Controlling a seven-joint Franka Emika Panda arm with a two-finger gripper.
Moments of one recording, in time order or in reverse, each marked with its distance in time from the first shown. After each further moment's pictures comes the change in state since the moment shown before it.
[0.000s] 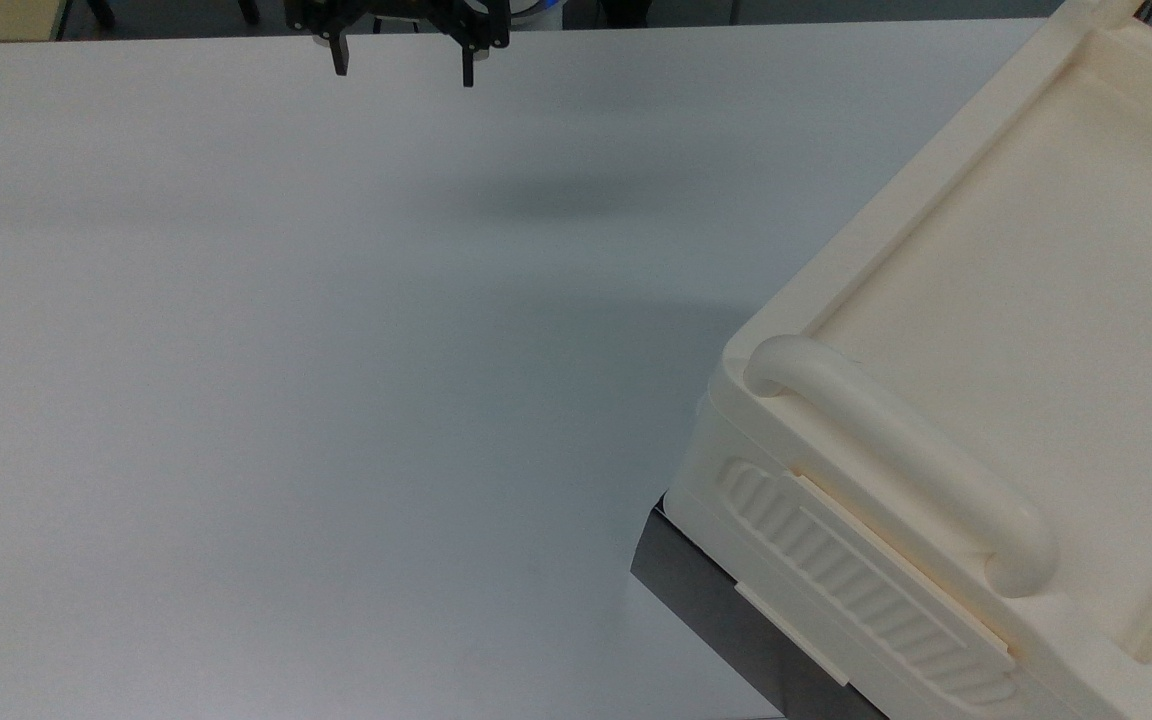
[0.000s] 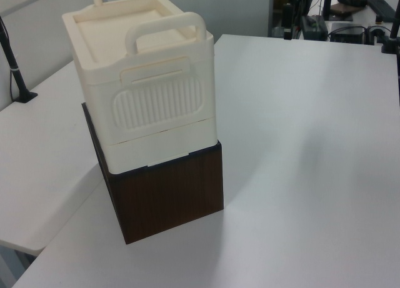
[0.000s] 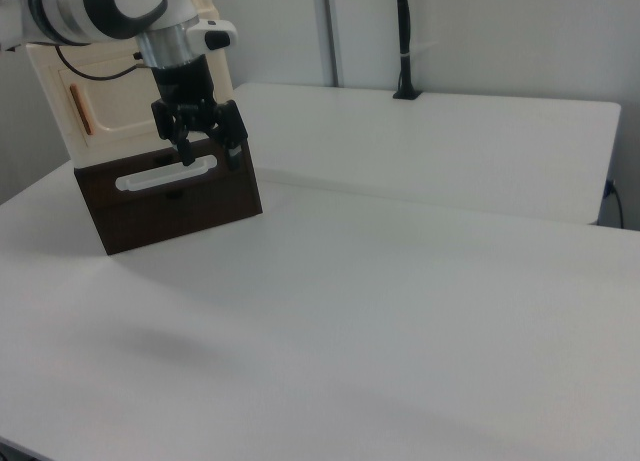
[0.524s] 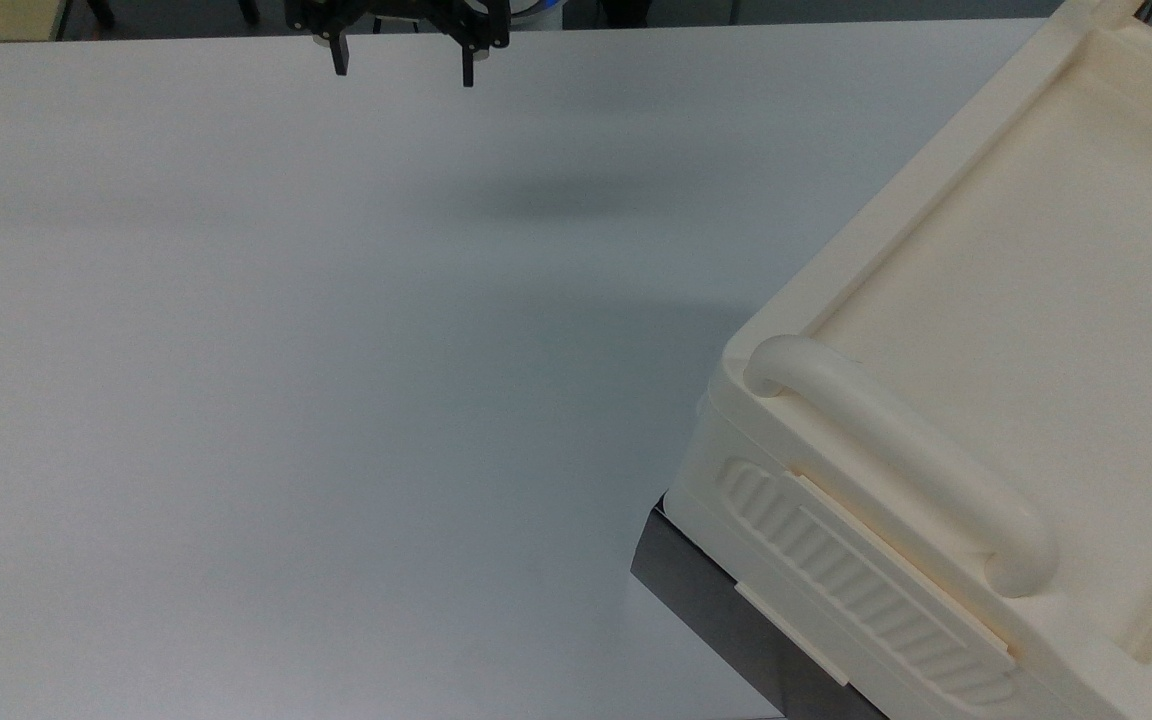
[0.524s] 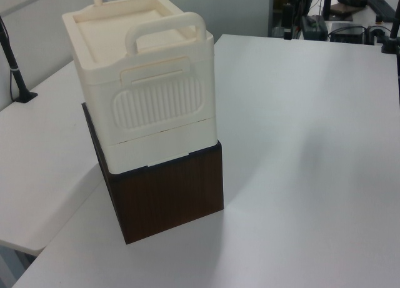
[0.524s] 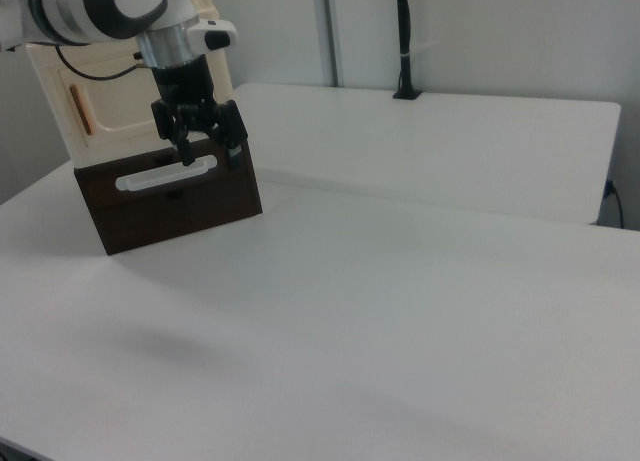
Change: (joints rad) arm 0.000 0.000 0.000 0.000 0.000 0.000 0.000
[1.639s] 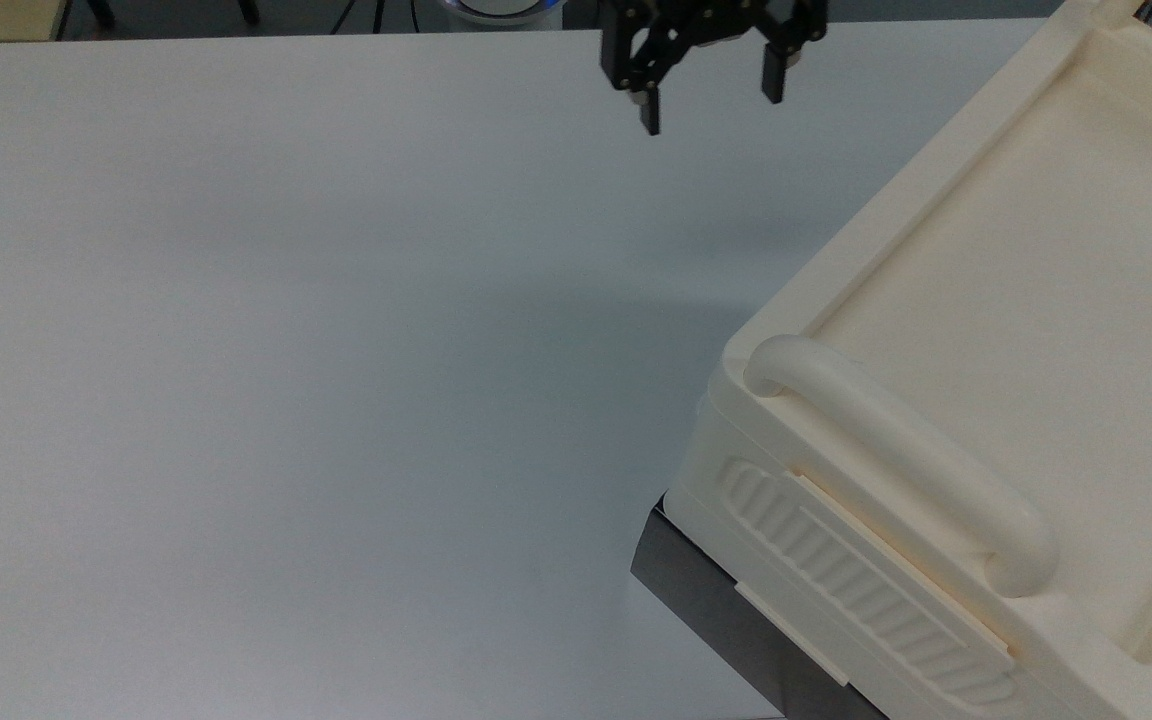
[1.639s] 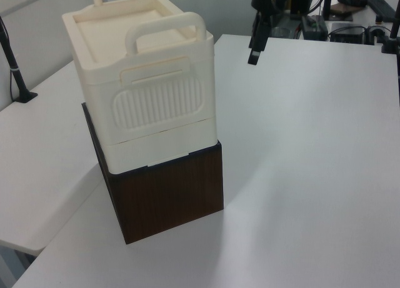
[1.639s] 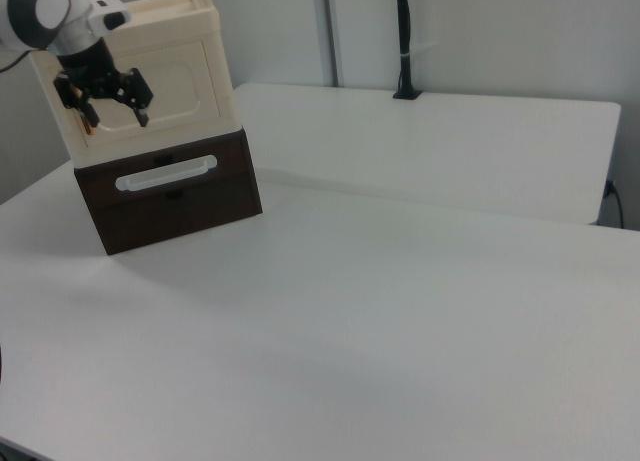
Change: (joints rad) arm 0.288 0.035 0.036 0.006 0.086 0.303 -0.020
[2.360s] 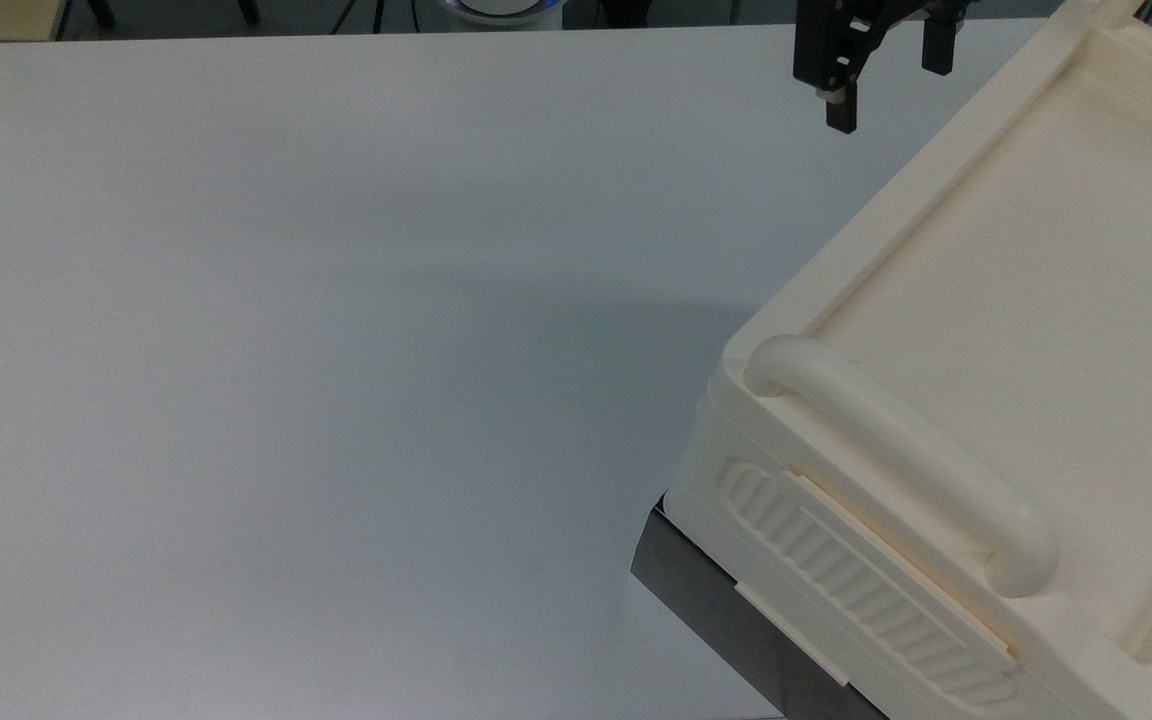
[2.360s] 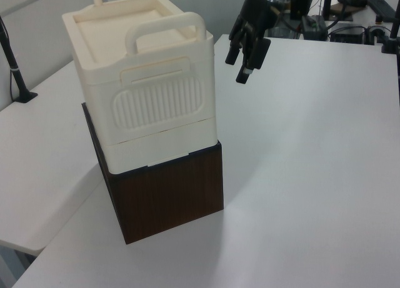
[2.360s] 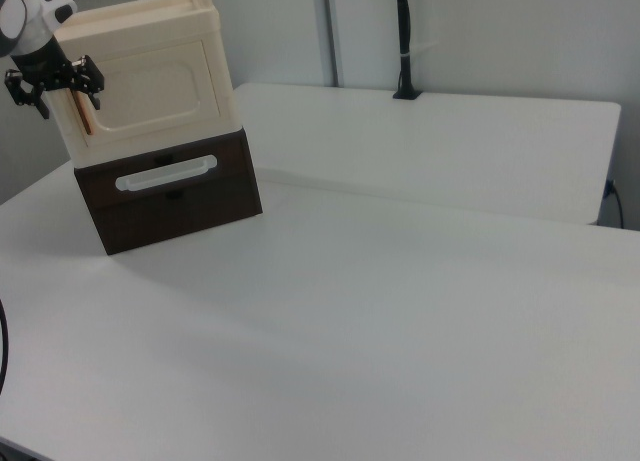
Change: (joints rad) arm 0.147 0.046 0.002 0.030 0.034 0.151 -0.183
